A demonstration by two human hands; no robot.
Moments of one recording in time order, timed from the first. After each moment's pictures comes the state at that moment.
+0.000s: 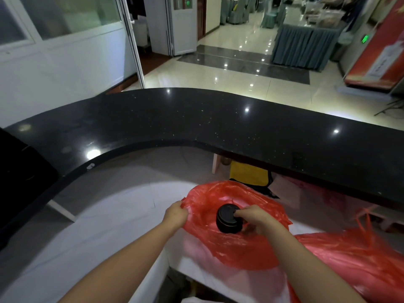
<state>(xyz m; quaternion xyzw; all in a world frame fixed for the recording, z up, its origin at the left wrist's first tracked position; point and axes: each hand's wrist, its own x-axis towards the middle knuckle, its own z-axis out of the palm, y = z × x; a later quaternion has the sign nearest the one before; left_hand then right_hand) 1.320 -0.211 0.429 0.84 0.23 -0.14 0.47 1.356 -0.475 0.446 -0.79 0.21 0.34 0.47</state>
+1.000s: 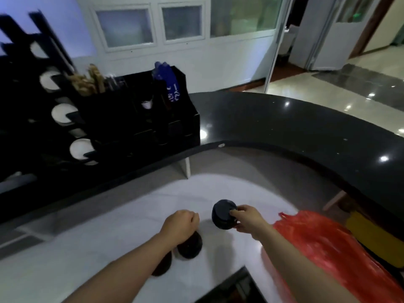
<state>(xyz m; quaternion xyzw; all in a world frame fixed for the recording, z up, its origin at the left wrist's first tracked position) 1.108 -0.029 0.452 0.90 0.33 -0.06 0.27 1.303 -0.188 0.439 -0.78 -0.09 0.44 0.43</state>
